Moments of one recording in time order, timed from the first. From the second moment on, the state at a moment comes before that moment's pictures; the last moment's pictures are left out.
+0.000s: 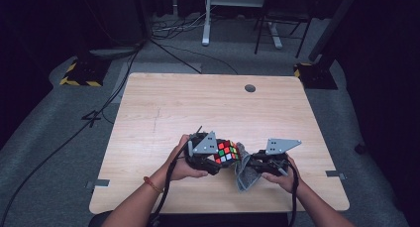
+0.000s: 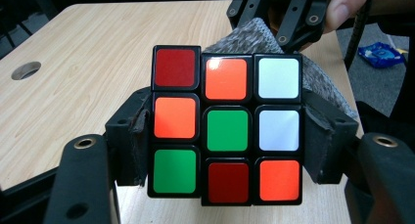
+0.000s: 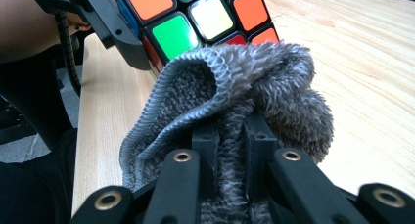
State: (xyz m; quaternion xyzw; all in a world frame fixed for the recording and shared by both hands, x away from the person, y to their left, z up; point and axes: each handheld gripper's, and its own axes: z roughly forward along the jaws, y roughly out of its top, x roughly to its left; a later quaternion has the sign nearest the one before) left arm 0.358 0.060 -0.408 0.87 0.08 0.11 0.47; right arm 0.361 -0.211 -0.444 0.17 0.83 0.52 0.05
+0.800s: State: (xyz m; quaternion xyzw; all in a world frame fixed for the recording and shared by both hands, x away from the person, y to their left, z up) left arm 0.358 0.043 -0.424 0.90 0.07 0.13 0.41; right arm 0.356 -0.211 -0.435 0.15 0.84 0.52 0.08
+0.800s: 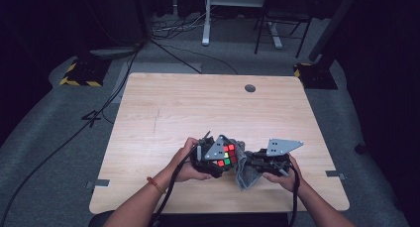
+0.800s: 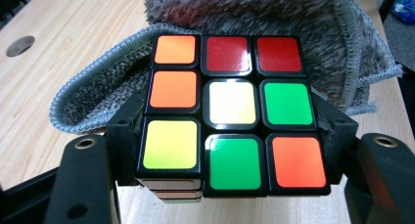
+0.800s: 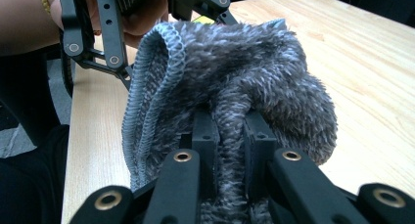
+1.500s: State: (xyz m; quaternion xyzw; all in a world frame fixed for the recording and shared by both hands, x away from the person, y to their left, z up) left arm 0.351 0.046 -0.413 0.89 0.07 0.12 0.44; right arm 0.357 -0.209 -0.431 0.17 0.84 0.51 0.10
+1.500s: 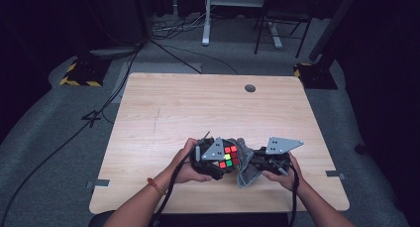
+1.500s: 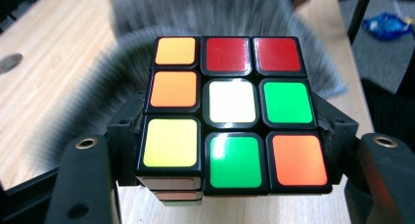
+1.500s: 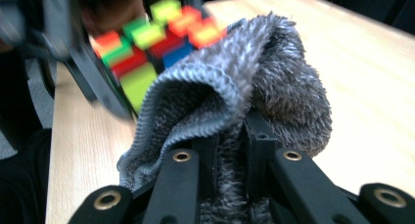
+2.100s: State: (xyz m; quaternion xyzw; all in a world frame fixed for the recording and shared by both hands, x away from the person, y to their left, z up) left arm 0.347 0.042 -0.417 0.90 0.05 0.13 0.42; right arm 0.351 -0.210 -0.418 0.15 0.82 0.55 0.11
